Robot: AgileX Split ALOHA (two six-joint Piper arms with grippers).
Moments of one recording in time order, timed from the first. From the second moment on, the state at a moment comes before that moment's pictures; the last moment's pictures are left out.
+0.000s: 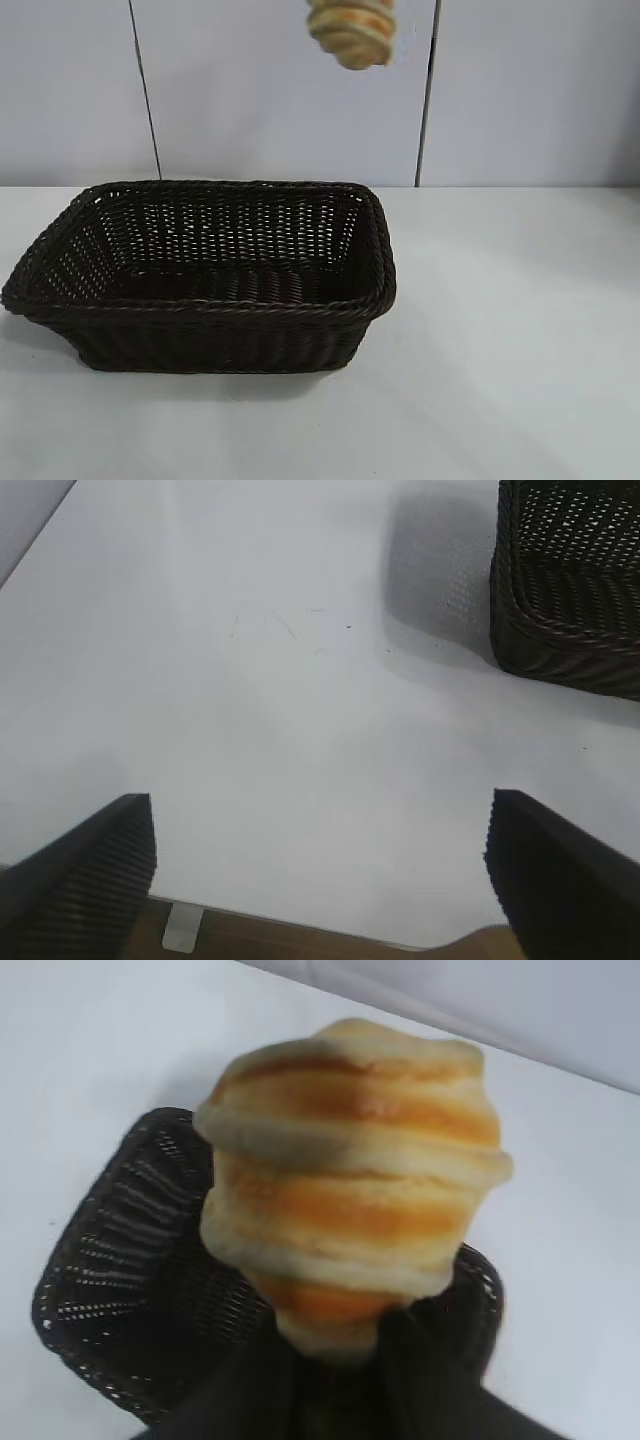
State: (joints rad) left arm -0.03 -0.02 -0.54 0.07 1.29 -0.15; right arm 0.68 1.84 -1.75 -0.05 0.82 0.13
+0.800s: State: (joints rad) left arm -0.03 -0.02 -0.54 0.07 1.29 -0.15; right arm 0.68 2.13 -1.75 -0.02 0.76 0.11
